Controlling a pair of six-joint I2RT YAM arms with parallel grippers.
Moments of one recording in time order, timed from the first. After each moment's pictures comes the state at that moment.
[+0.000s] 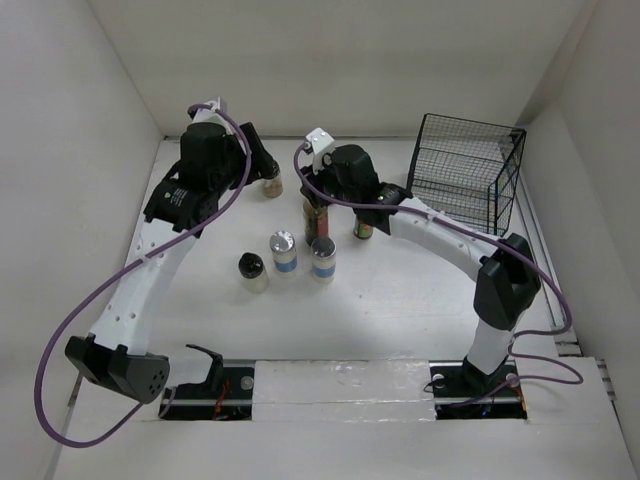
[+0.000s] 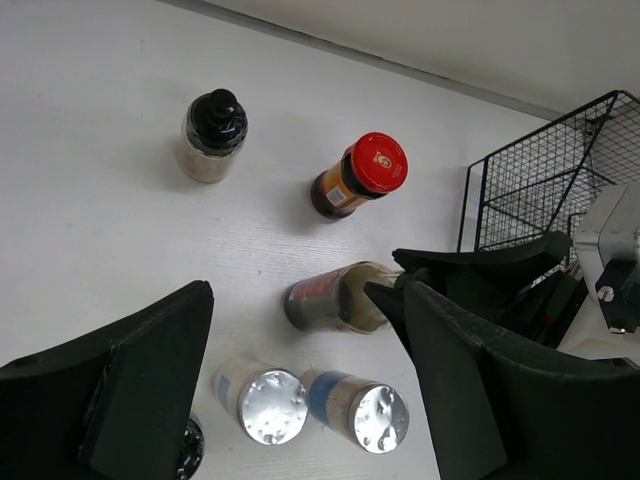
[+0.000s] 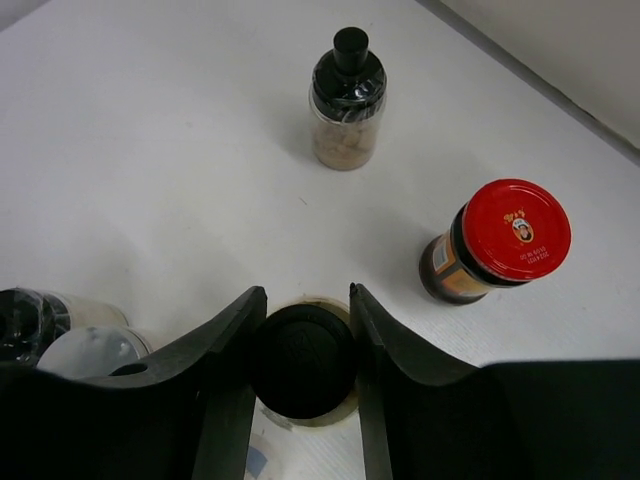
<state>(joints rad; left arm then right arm) -0.35 1.27 1.51 -0.66 -0.13 -0.52 0.76 1.79 1.55 -0.12 -0.01 -0.03</state>
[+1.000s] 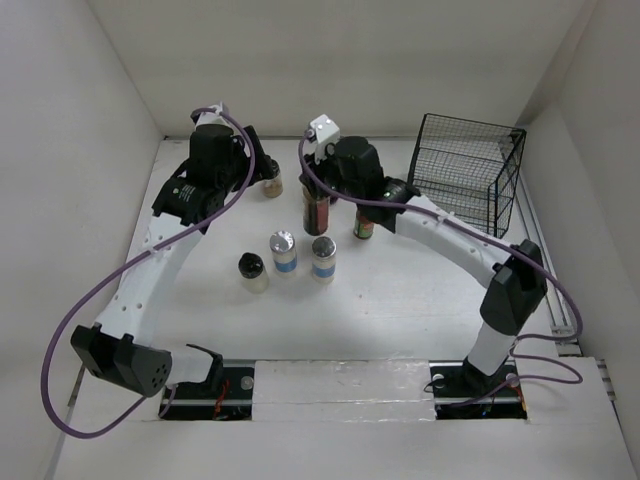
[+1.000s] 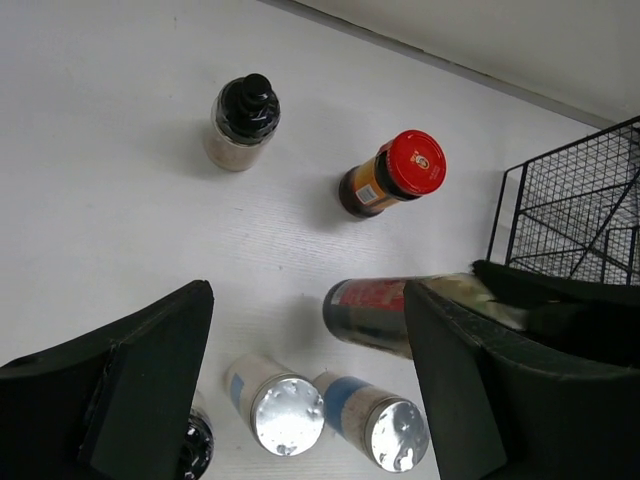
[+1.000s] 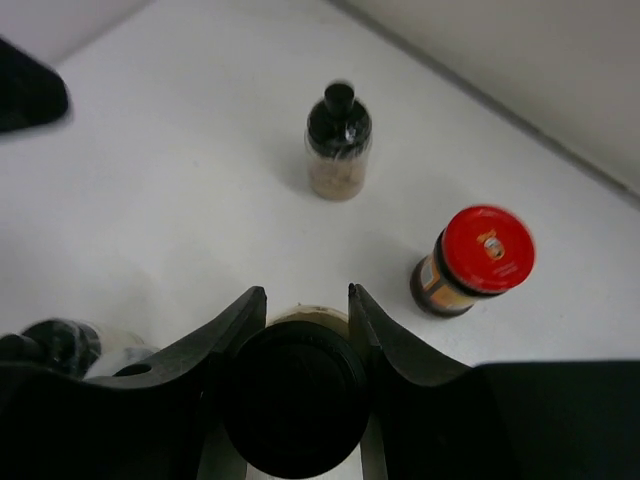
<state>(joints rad) -0.35 1.30 1.48 -0.66 -0.19 -0.54 0.78 1.76 1.57 -0.12 0.08 0.00</state>
